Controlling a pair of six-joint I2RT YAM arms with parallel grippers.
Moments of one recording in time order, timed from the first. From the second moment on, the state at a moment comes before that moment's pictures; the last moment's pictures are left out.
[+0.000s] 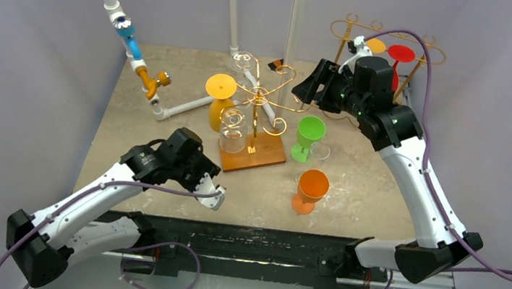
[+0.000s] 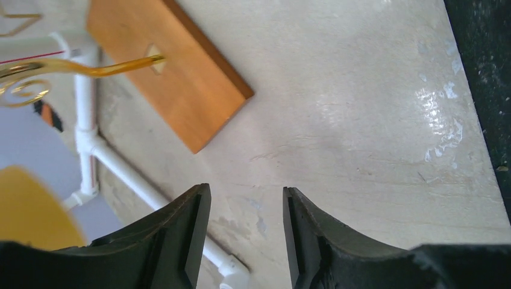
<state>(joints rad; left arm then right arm) -0.67 0.98 0.77 -0.83 0.18 1.48 0.45 1.33 1.62 -0.69 -0.11 0.58</state>
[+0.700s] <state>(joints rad) -0.67 1.00 1.30 -0.96 0.43 0.87 0.42 1.33 1.63 -0.74 0.07 0.48</state>
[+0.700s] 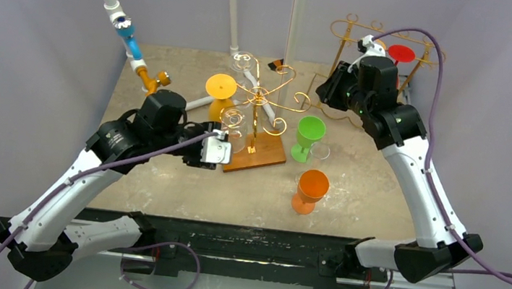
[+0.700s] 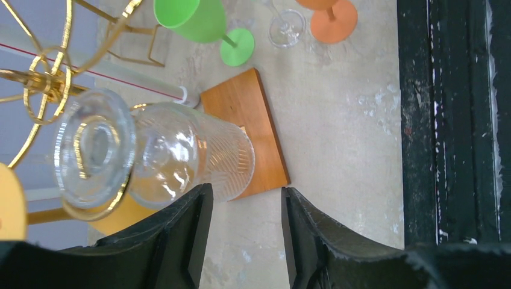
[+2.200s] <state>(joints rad) -0.66 1.04 1.49 -0.89 0.34 0.61 0.52 1.42 1.62 -0.75 0.11 0.48</state>
